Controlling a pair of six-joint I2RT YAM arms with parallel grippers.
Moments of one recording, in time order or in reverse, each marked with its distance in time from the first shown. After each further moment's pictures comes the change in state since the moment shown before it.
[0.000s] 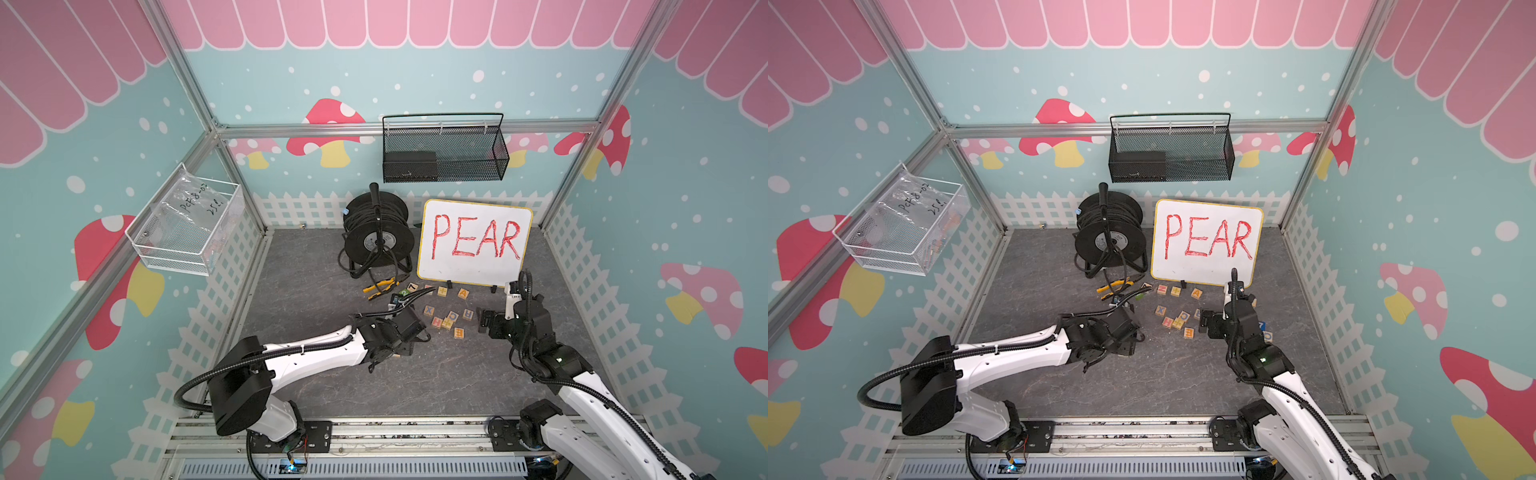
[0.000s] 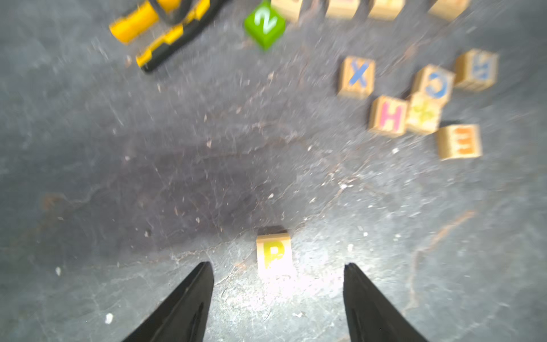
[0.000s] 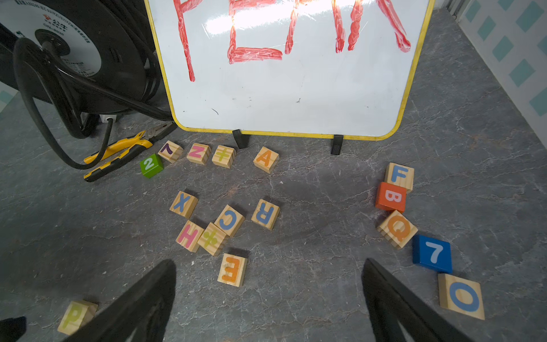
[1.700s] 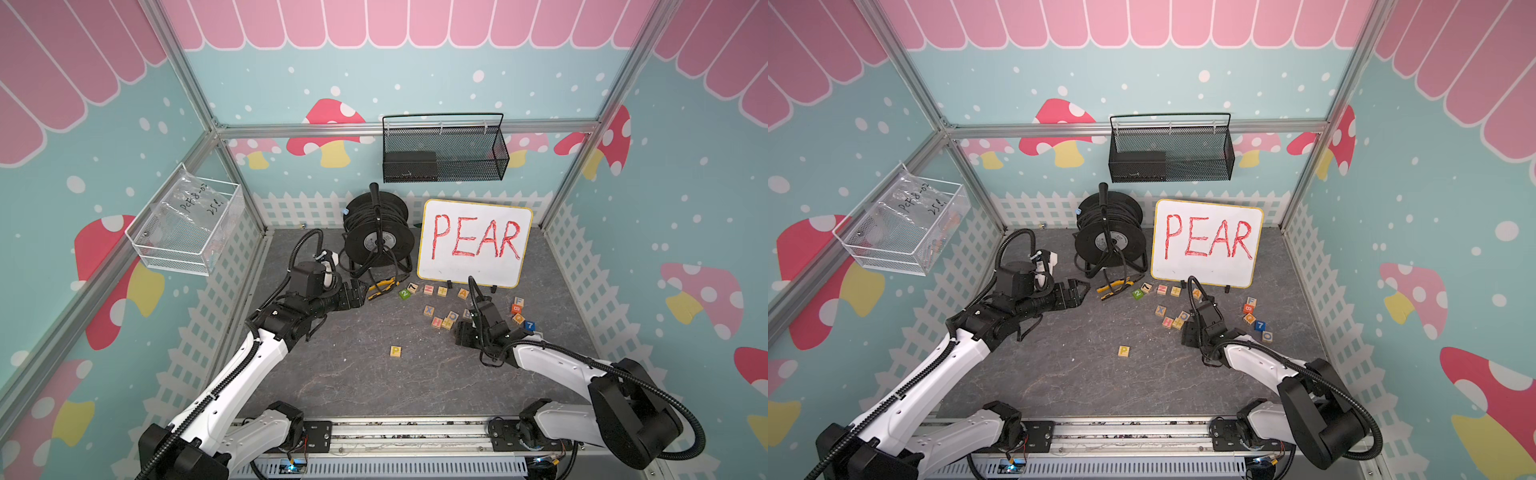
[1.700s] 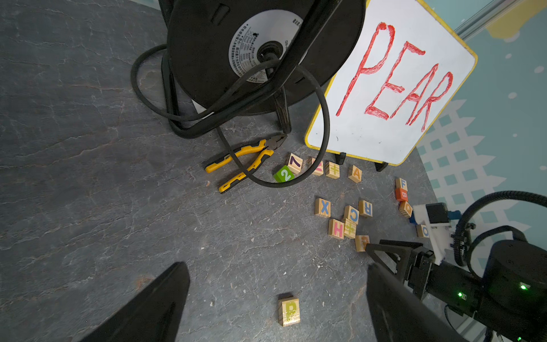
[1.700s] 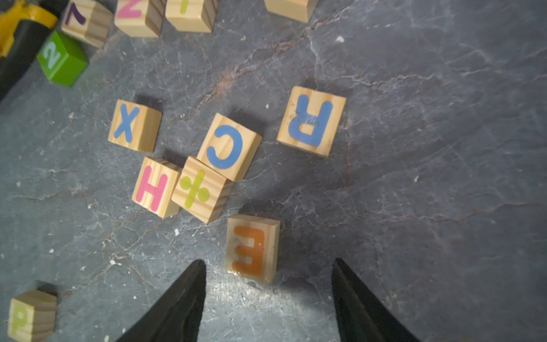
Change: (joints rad) left arm 0.647 -0.419 -0.083 0.118 0.524 0.233; right arm 0.125 0.546 -0.048 0.206 -0.110 0.277
